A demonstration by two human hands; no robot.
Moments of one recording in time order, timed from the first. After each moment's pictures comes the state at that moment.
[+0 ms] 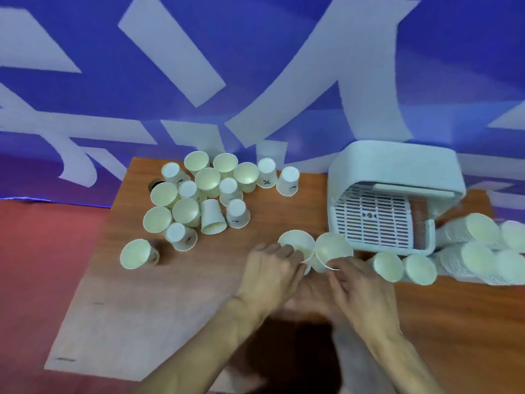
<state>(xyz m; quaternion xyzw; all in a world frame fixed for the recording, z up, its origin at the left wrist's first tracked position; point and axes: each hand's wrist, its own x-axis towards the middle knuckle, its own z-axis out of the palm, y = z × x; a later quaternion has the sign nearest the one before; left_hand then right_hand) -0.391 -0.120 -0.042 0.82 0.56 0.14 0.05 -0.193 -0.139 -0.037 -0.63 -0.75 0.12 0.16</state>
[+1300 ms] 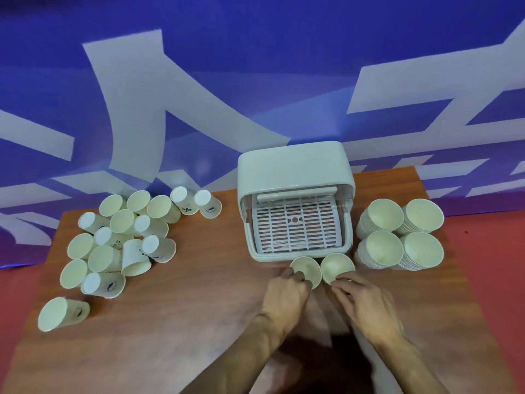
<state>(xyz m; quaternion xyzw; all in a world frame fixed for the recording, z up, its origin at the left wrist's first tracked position) -0.138 -0.089 -0.116 0.86 0.49 -0.09 0.11 0.057 -0.133 -0.126 -0.69 -0.68 0.21 0.16</state>
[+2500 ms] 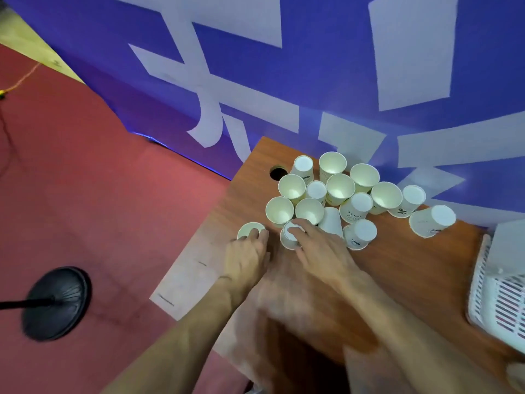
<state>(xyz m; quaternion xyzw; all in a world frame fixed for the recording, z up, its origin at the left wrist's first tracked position) -0.645 -0.152 -0.101 0.58 0.80 -0.14 0.06 -0.486 -0.042 -0.121 -0.28 -0.95 0.12 0.04</state>
